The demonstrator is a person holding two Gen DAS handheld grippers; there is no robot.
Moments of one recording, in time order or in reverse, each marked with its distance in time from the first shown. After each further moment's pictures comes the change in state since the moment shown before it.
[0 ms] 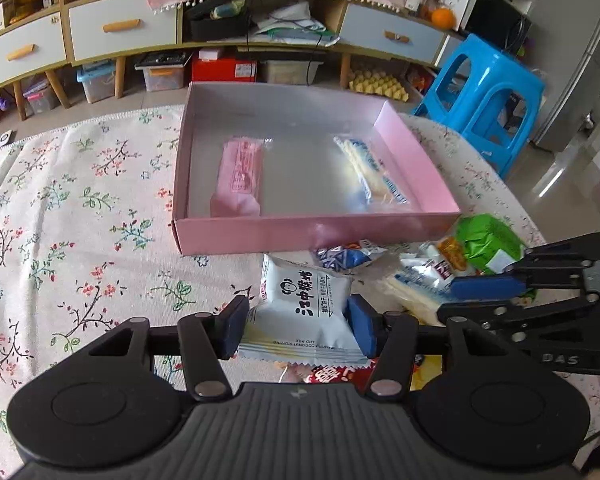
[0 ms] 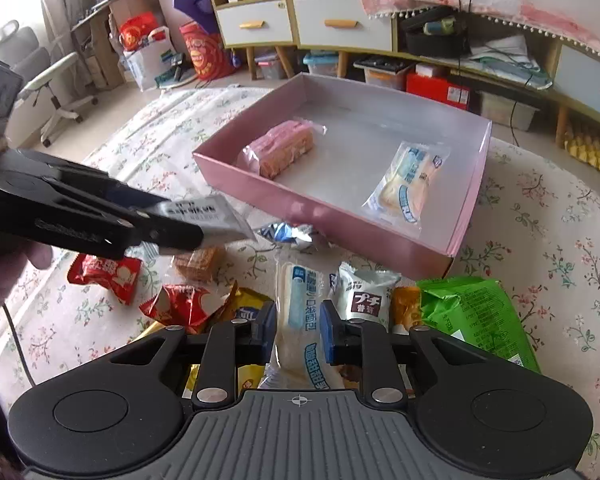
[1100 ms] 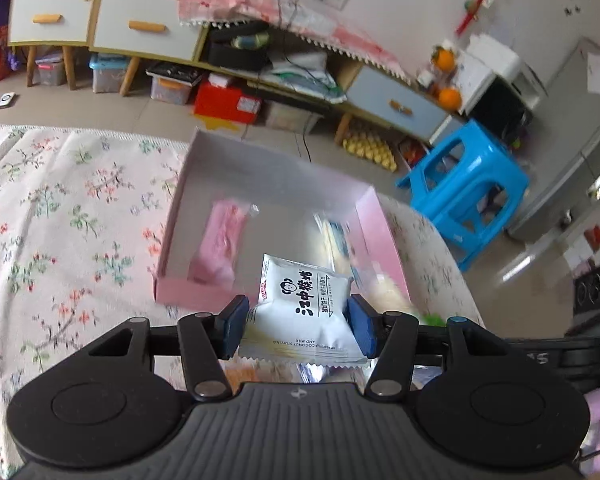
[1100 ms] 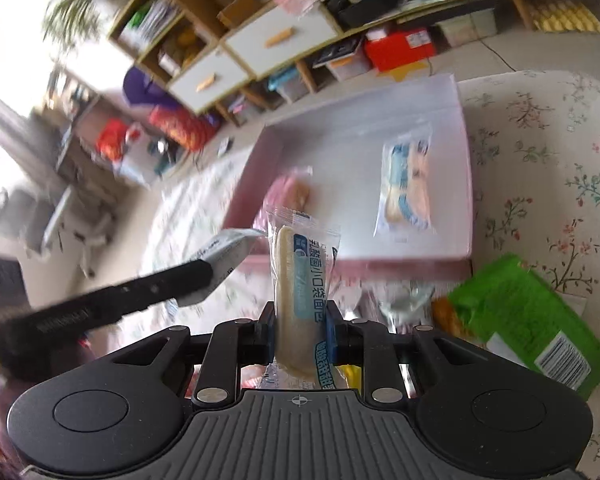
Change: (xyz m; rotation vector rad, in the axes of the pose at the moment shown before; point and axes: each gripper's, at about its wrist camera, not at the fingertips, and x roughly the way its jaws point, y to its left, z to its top) left arm -0.011 0.016 0.032 -0.240 -0.131 -0.118; right arm -0.013 -0.050 0.032 0.523 -0.038 0.222
